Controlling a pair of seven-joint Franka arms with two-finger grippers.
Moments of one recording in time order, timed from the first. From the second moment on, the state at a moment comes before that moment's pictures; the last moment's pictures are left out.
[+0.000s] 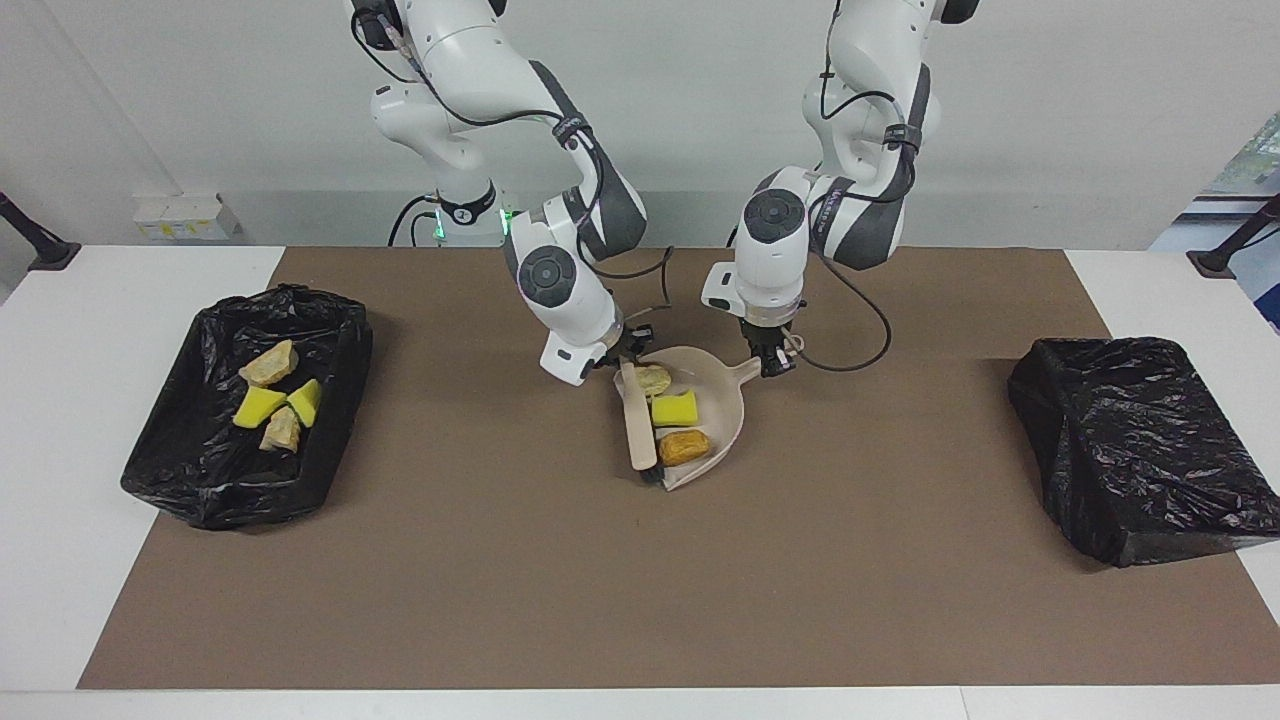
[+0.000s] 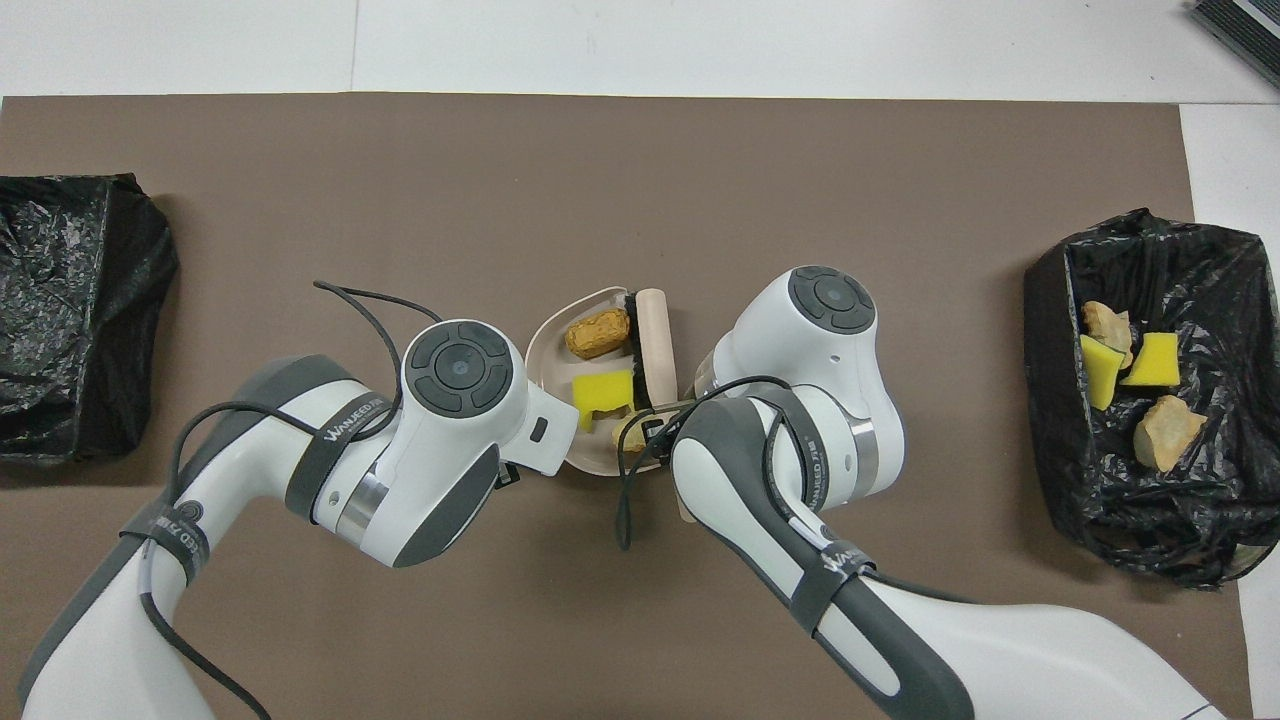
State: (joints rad) left arm -0.46 0.17 -0.11 -2.02 0.12 2.06 0.61; right arm 0.36 0.33 0.12 -1.89 0.42 2.03 0.07
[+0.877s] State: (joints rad) left arm -0.33 0.12 -0.10 -2.02 0.12 2.06 0.93; right arm 0.22 0.15 0.11 -1.89 0.27 1.75 0.08
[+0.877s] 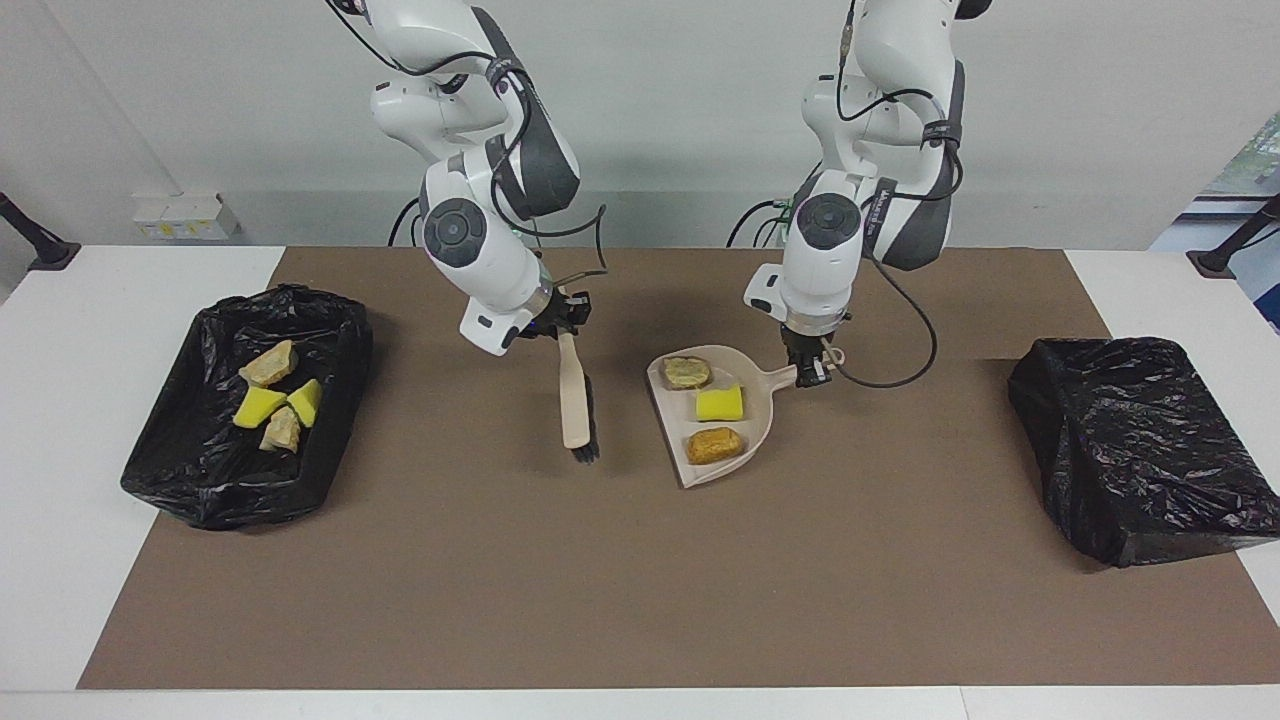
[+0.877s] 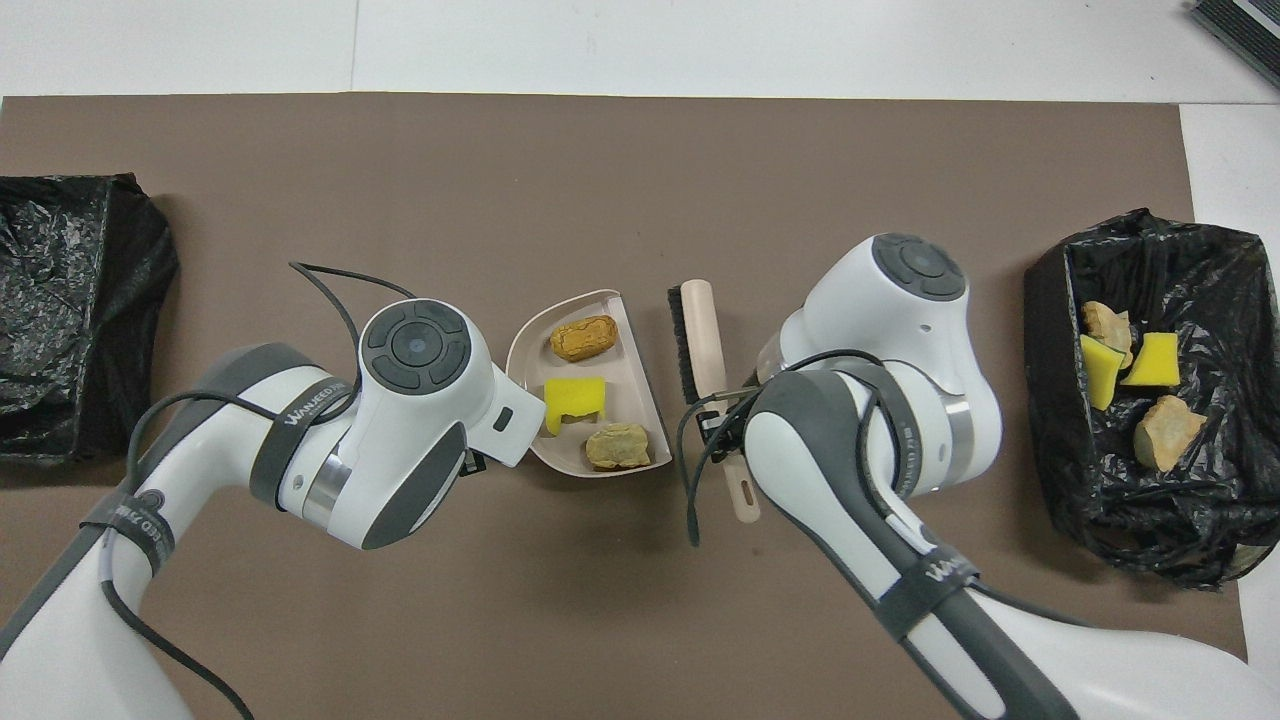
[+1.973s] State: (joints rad) left arm 0.35 0.02 -0.08 -1.84 0.07 1.96 1.69; right arm 0.74 -0.05 0.13 -2.15 0.22 1.92 0.75
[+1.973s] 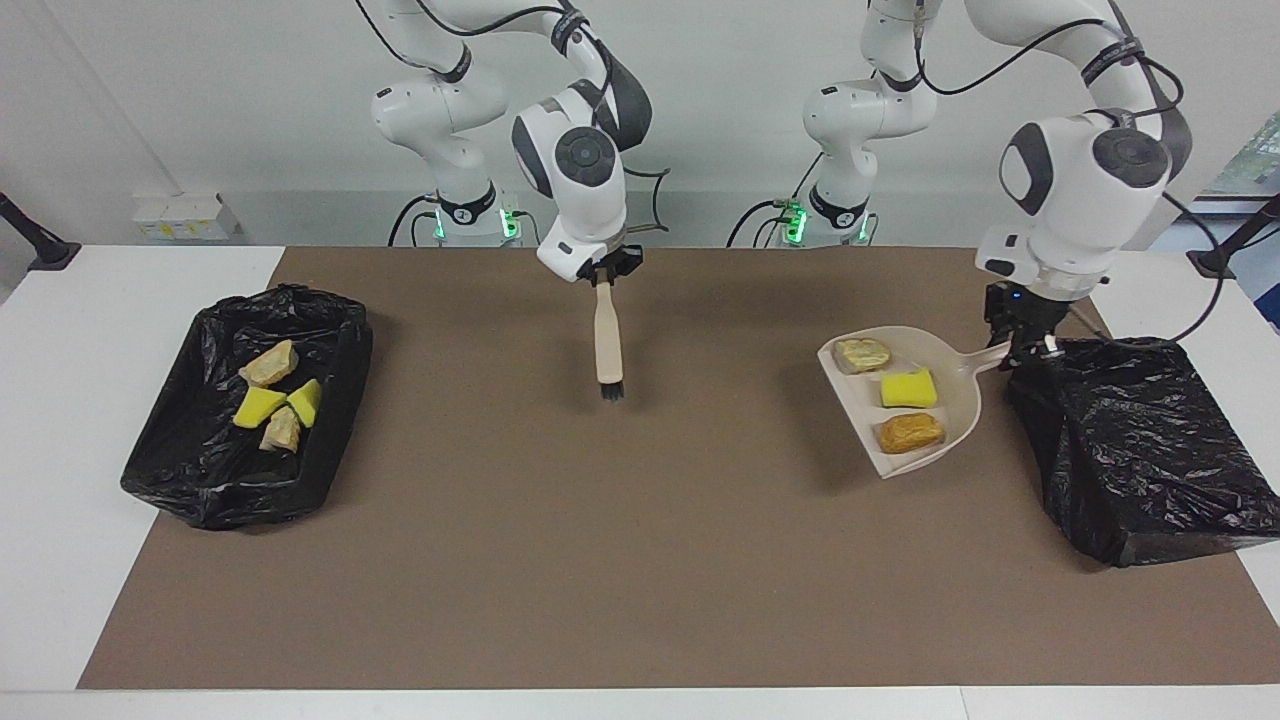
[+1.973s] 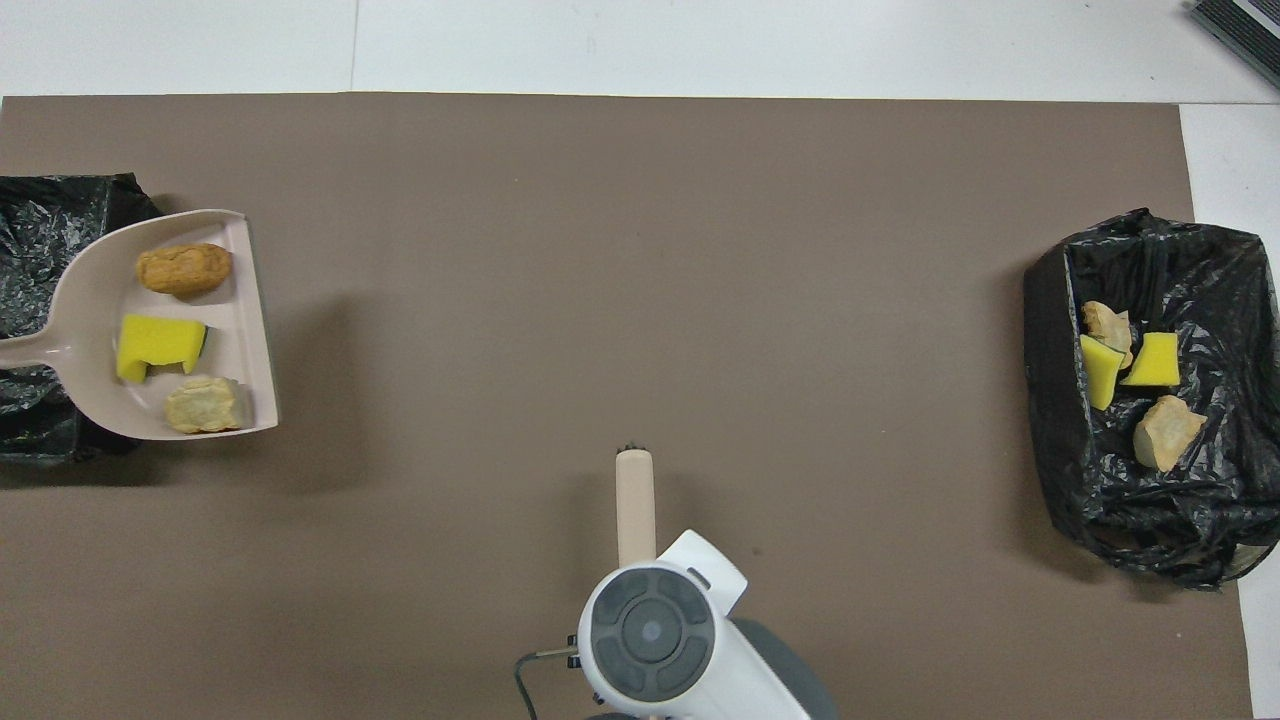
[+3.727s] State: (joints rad) left arm 0.50 0.31 -0.10 -1.45 0.69 2.11 1.89; right arm 0.39 0.06 0.11 -1.87 0.19 1.83 0.52
